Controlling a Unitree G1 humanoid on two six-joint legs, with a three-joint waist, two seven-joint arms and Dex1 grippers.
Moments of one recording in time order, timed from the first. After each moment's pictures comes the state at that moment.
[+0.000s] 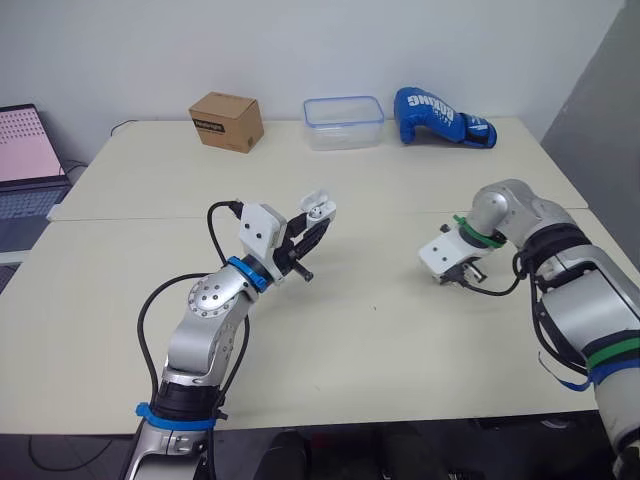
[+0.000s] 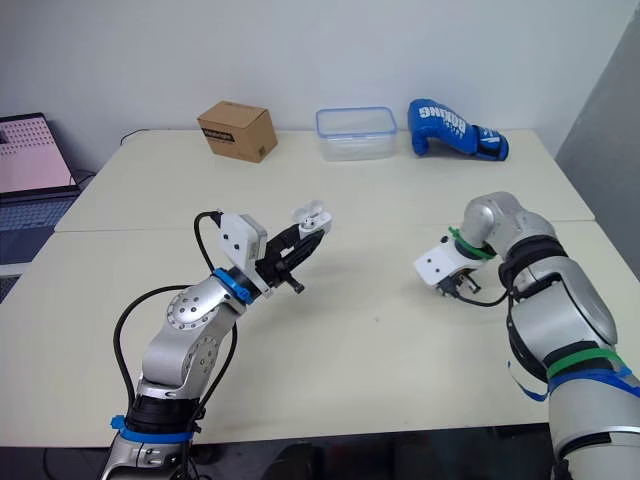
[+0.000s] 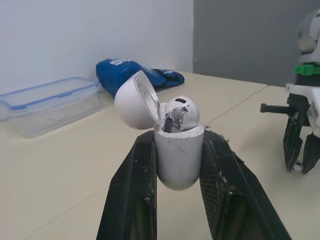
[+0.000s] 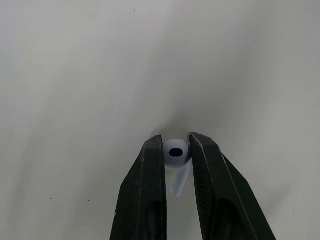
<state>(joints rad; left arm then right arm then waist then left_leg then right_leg) -0.35 0.30 -0.02 -0.18 -0.30 0.23 -0.55 -1.23 -0.62 0.55 1.22 -0.48 -0.57 1.49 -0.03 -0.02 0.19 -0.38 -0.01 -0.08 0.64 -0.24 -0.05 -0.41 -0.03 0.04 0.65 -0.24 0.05</state>
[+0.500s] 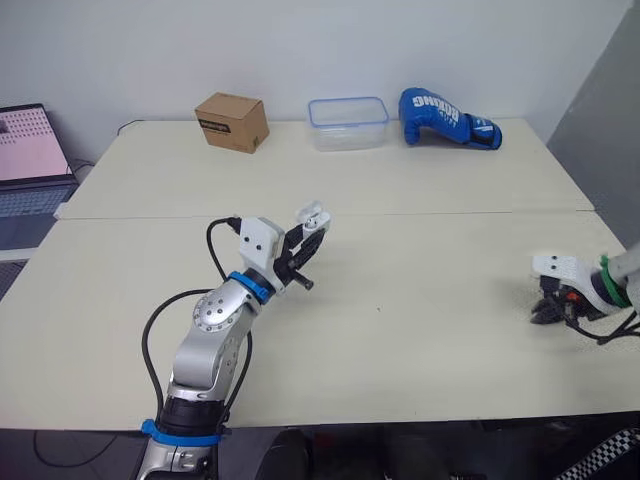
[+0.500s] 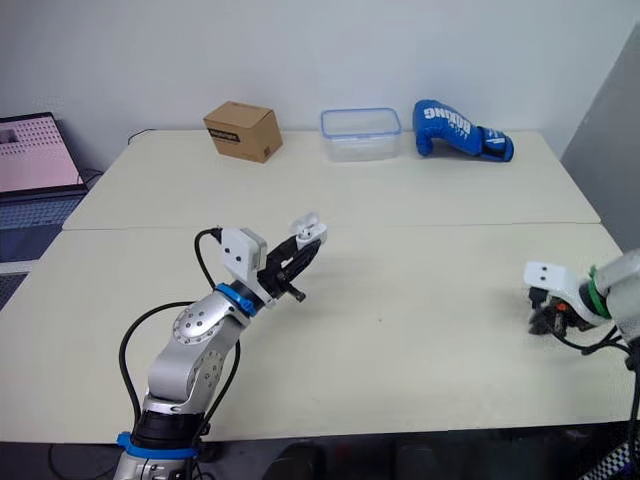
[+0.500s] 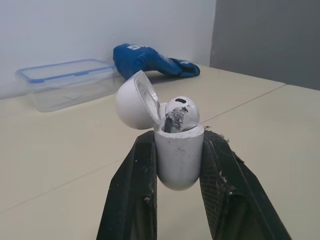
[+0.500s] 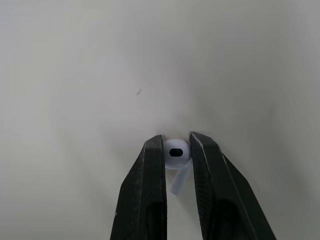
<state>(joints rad) -0.29 0.26 -0.02 -0.19 -0.29 0.23 -0.49 -0.51 -1.05 0.15 0.31 -0.23 0.57 1.48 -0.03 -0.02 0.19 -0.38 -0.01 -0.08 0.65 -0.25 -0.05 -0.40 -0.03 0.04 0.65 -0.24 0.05</state>
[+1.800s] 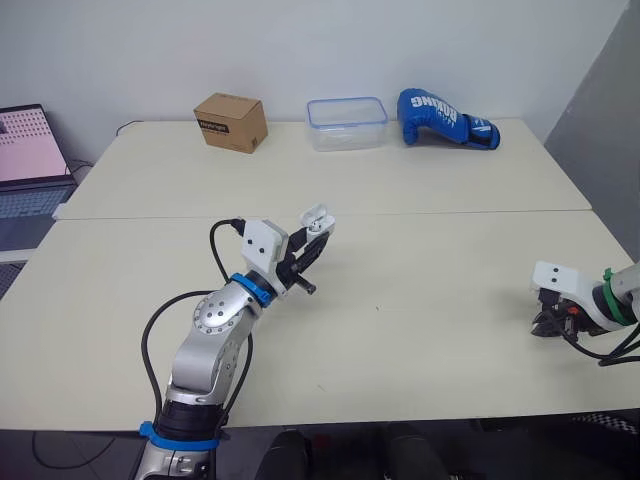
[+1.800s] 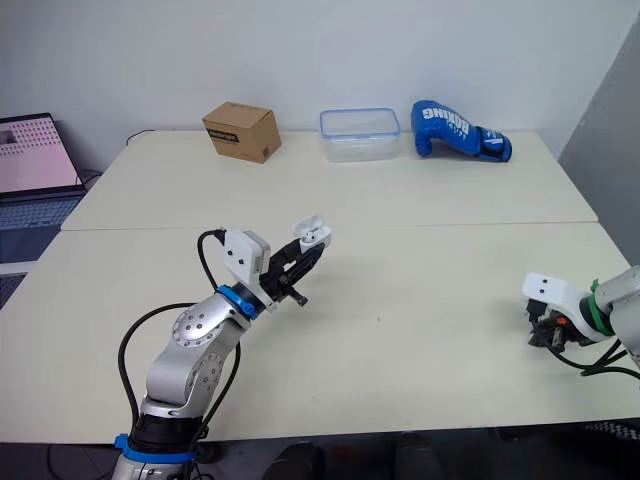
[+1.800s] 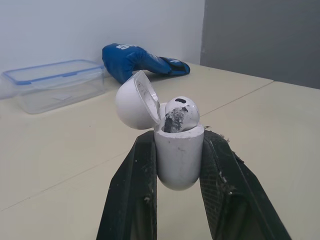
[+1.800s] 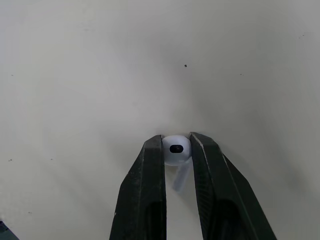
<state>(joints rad) -0.27 0.27 -0.03 -0.23 -0.29 0.25 -0.51 -0.43 -1.11 0.19 0.16 -0.08 0.58 1.43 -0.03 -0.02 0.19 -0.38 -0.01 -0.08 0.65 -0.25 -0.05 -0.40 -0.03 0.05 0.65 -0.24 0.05</state>
